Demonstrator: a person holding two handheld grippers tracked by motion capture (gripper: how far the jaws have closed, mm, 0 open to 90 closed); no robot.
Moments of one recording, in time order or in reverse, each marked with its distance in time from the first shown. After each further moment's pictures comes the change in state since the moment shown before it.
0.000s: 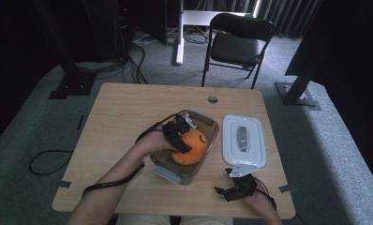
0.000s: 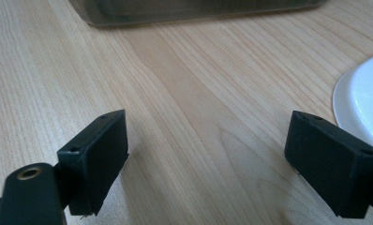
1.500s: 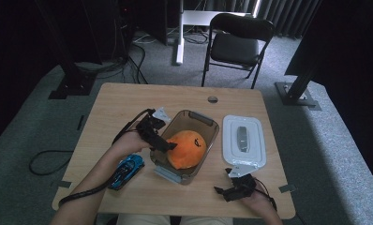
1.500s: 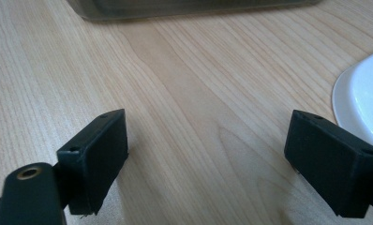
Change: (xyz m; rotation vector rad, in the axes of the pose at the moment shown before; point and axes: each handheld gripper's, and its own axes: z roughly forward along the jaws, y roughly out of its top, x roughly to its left) left arm 0.015 -0.055 -0.063 -0.221 0.005 -0.103; right arm 0.001 0.001 0.002 0.018 -0.017 -0.009
